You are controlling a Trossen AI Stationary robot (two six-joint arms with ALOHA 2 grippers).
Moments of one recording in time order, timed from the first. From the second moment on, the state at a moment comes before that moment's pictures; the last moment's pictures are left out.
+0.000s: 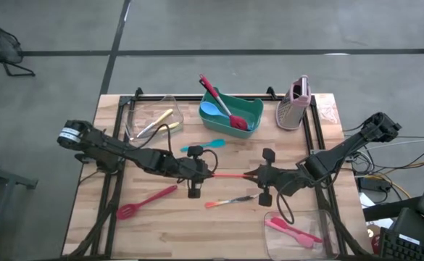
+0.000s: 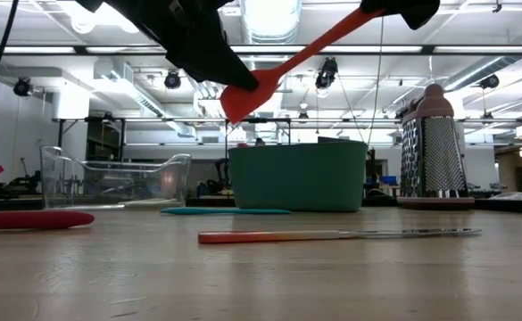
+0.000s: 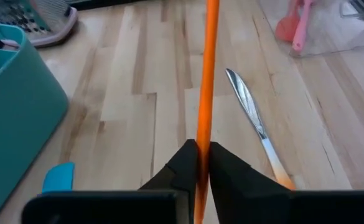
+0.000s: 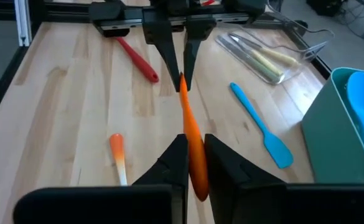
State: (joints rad) left arm -0.23 1.49 0.98 -0.06 -0.24 -0.02; right arm 0.51 1.27 0.93 -0.31 0.60 0.33
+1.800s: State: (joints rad) left arm -0.23 1.49 0.94 0.04 -0.28 -0.02; right arm 0.62 1.60 1.40 -1.53 -0.55 1.11
